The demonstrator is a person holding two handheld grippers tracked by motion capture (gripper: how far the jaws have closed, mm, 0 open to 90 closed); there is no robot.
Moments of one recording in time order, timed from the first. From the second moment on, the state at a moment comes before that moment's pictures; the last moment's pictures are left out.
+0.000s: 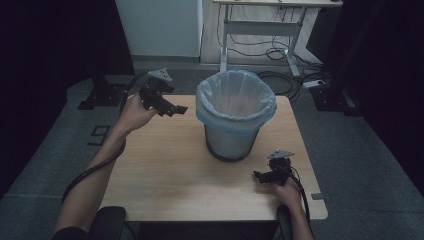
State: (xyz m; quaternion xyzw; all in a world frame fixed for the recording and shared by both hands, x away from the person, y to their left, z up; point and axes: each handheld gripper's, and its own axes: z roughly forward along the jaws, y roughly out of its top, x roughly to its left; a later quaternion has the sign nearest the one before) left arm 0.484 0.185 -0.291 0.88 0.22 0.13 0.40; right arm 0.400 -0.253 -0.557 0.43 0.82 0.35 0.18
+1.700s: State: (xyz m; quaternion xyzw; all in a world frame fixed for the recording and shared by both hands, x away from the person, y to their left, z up) left arm 0.451 0.244 -0.422 0.86 0.28 0.11 0.42; right arm 0.399 -0.252 -0.557 0.43 0.81 0.35 0.18
